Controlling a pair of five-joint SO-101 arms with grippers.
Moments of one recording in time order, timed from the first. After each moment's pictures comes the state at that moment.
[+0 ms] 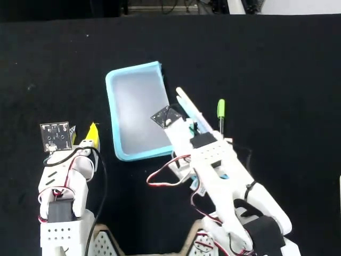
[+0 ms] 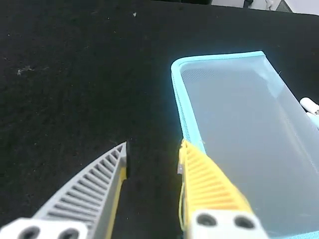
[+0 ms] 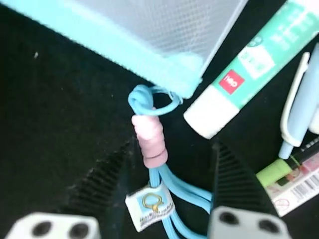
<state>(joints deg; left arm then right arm) -9.1 -103.9 95.3 38.7 1.5 -22.2 -22.1 56.9 59.0 17.6</state>
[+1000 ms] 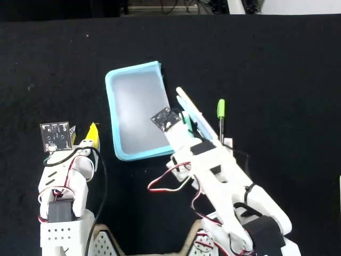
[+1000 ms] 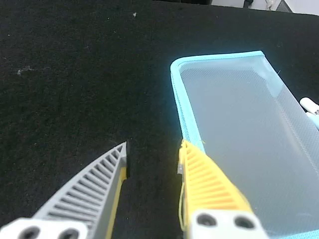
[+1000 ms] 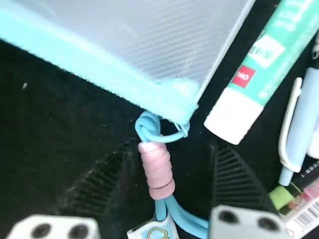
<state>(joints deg) -9.1 -103.9 95.3 38.7 1.5 -21.9 -22.1 63.2 45.9 17.6</state>
